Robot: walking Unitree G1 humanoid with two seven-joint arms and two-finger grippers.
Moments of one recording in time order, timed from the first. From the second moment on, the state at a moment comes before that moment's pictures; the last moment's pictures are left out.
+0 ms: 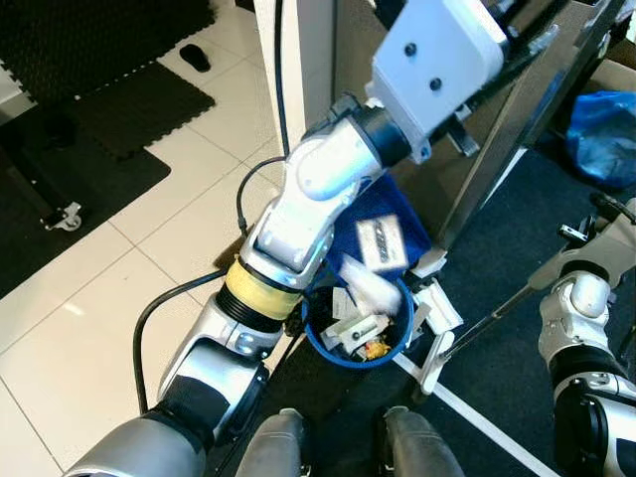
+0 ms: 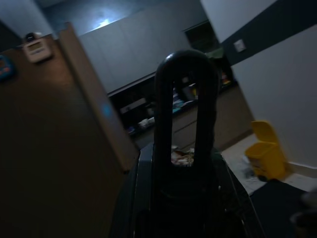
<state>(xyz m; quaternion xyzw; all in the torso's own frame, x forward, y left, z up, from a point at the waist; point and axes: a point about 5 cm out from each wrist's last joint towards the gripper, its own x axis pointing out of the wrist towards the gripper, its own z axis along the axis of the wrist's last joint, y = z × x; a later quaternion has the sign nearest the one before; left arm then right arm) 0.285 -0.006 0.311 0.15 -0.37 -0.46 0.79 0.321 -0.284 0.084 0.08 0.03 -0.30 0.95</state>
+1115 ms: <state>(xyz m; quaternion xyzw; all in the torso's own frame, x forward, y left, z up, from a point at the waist) 0.305 0.051 0.352 0.02 -0.37 -0.29 0.88 0.324 -0.283 0.091 0.06 0.02 -0.29 0.96</state>
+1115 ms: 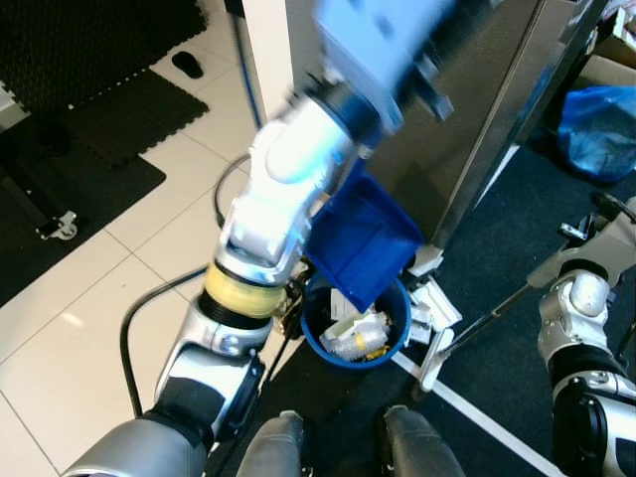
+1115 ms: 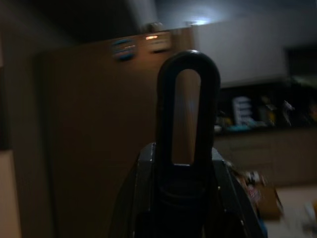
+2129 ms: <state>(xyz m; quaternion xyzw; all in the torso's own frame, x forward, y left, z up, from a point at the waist) 0.324 0.091 0.324 -0.12 -0.24 -0.17 0.95 0.319 -0.312 0.161 0.07 -0.12 -0.31 0.94</state>
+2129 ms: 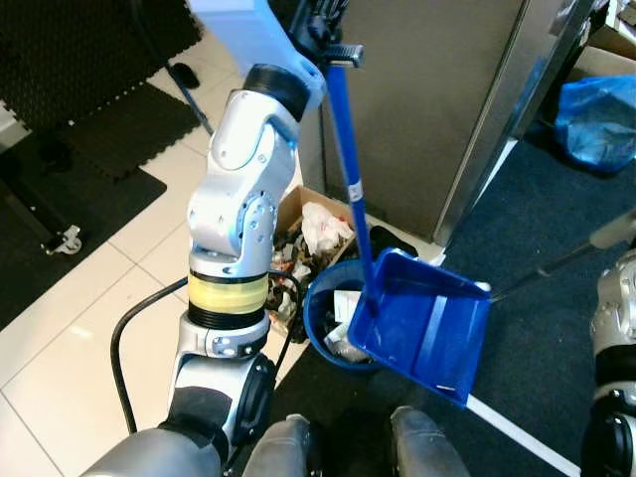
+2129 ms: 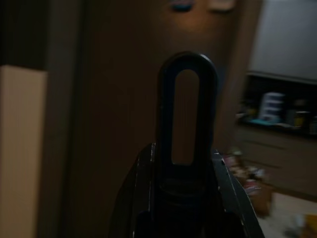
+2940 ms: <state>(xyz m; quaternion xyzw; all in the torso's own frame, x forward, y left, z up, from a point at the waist) 0.335 0.103 0.306 -0.08 -0.19 -0.11 0.97 0.322 -0.306 0.170 0.09 -0.12 -0.27 0.95</state>
